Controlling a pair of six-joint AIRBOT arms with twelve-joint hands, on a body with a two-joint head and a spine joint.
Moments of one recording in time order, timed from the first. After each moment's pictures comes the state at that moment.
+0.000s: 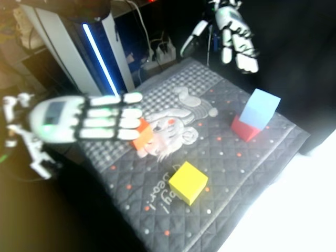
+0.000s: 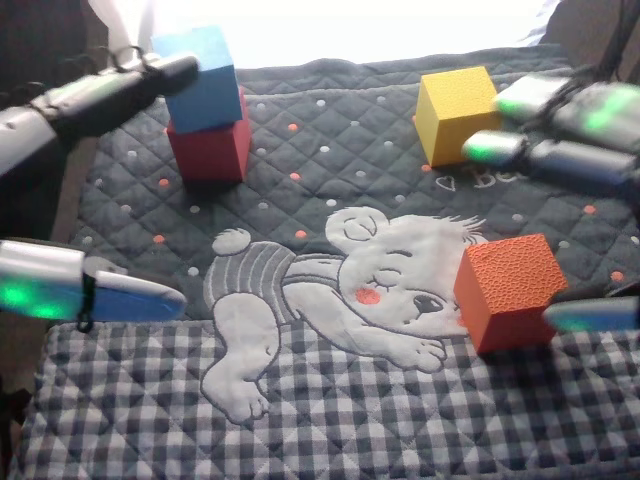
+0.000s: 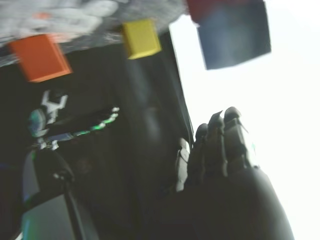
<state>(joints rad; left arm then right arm) 1.07 -0.74 0.91 -0.13 -1.11 0.77 -0.86 -0.89 1.08 -0.26 1.12 -0.69</state>
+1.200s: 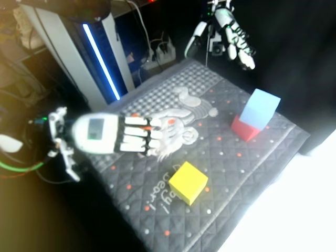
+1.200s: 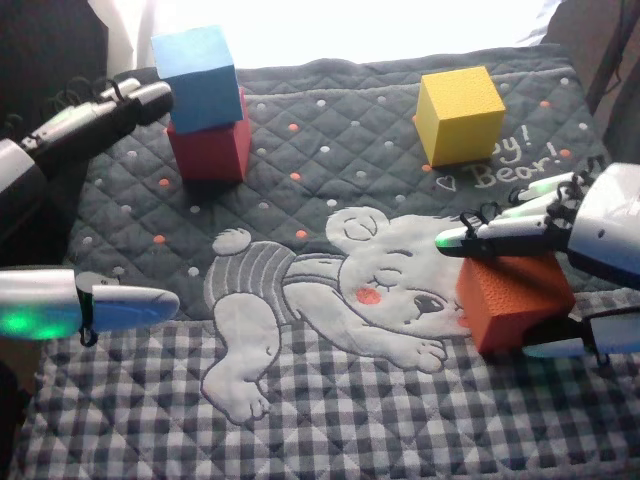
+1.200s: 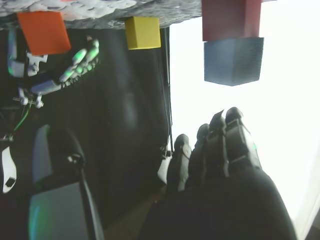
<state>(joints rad) 1.18 -0.81 0.91 -0.21 -1.23 0.66 -0.83 -1.02 1.18 -0.28 0.95 -0.59</state>
